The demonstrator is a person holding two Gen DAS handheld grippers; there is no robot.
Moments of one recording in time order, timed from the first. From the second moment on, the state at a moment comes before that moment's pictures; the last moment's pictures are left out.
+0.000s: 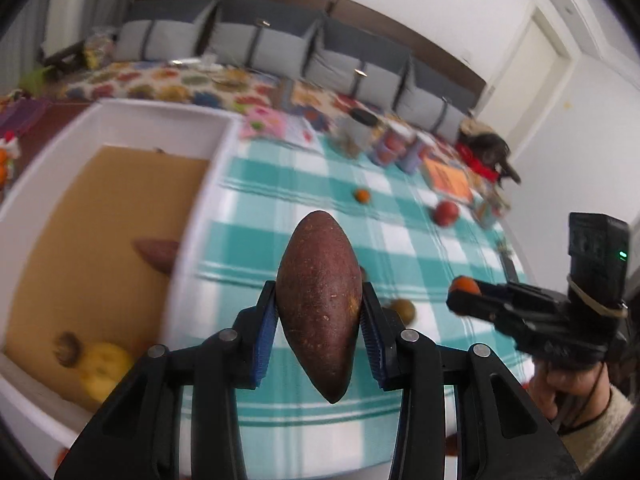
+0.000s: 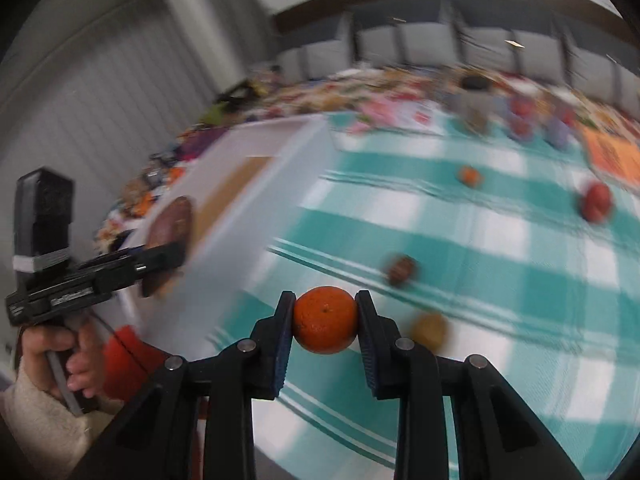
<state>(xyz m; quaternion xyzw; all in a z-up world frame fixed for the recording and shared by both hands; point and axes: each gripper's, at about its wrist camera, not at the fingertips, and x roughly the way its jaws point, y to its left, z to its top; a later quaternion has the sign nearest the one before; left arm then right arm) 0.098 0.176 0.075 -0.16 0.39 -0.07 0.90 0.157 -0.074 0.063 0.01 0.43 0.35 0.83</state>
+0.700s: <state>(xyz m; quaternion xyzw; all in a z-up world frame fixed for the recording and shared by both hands) 0.109 0.326 0.015 -0.18 0.43 0.14 0.87 0.194 0.158 0.057 -0.04 0.46 0.40 0.79</state>
